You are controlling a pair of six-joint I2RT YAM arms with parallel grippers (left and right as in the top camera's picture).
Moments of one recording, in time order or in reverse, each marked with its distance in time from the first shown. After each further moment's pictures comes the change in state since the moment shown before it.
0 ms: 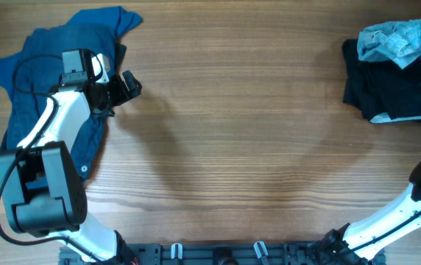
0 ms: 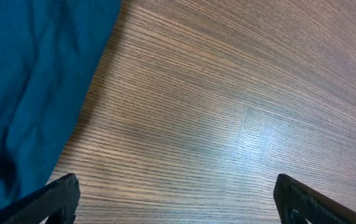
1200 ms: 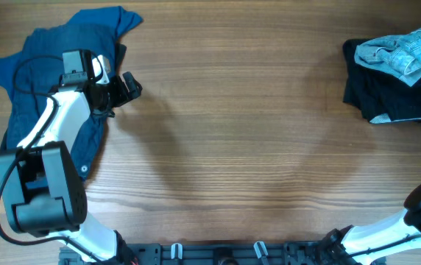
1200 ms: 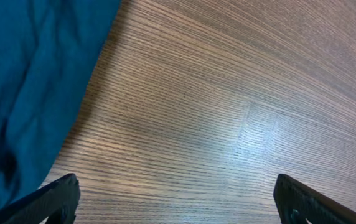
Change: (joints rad) left arm 0.000 0.000 0.000 -0.018 0.000 0.000; right arm -0.086 -0.224 -0.067 -0.356 -0.191 -0.232
